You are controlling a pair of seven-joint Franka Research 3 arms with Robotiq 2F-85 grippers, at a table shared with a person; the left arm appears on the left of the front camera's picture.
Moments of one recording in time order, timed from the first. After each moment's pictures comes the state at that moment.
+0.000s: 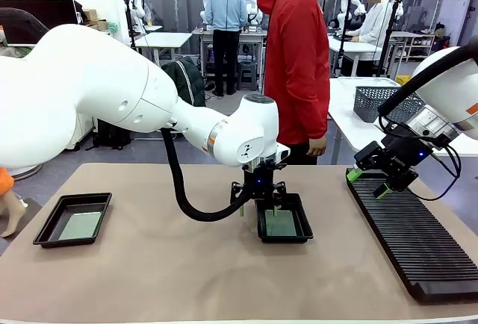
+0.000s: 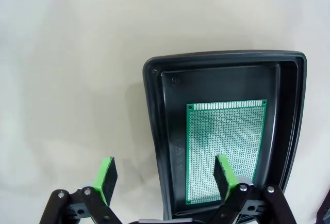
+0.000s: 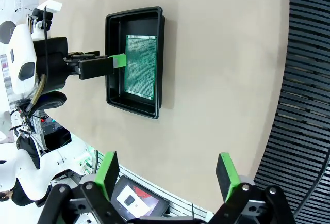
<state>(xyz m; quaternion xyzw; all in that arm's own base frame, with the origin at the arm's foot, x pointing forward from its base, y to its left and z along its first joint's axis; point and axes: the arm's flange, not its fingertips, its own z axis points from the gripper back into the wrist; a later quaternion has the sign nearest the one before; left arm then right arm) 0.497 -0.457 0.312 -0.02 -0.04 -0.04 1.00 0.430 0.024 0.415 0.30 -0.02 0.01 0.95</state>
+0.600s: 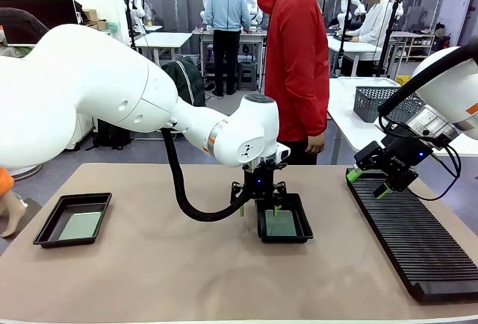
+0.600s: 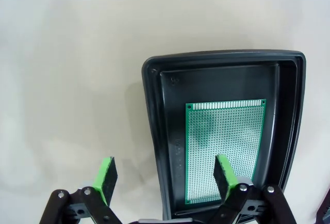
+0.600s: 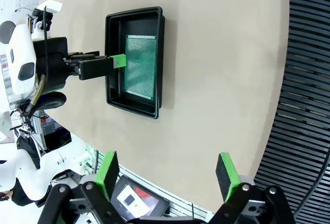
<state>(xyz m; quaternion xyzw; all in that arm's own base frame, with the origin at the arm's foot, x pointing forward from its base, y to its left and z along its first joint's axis) 0.497 -0.457 0.312 -0.02 -0.04 -0.04 1.00 0.430 0.023 0.415 0.30 -0.02 0.01 0.95</state>
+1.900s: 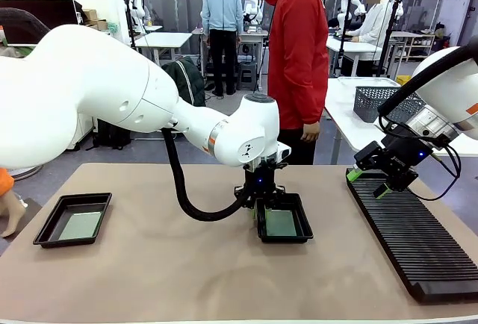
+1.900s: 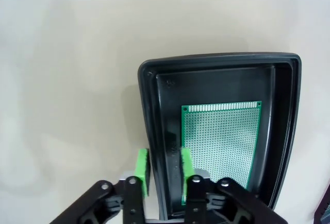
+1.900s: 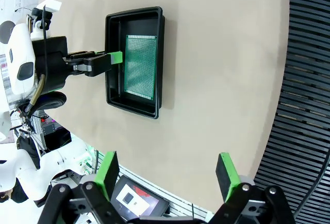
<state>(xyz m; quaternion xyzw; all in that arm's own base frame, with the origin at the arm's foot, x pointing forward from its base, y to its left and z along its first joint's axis) 0.498 -0.459 0.314 -0.03 -0.04 -0.04 1.00 0.430 0.023 0.415 0.30 -0.02 0.01 0.95</state>
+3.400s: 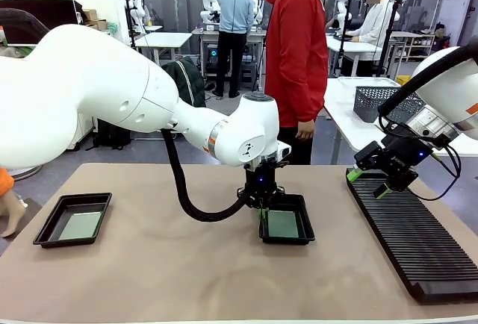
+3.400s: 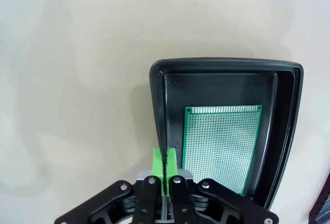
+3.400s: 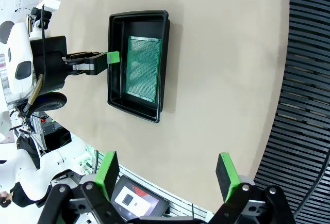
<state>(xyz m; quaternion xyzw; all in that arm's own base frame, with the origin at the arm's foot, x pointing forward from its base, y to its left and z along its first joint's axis) 0.499 -0.460 0.315 -0.04 -0.04 -0.03 1.00 0.430 0.023 0.415 0.30 -0.02 0.01 0.95</state>
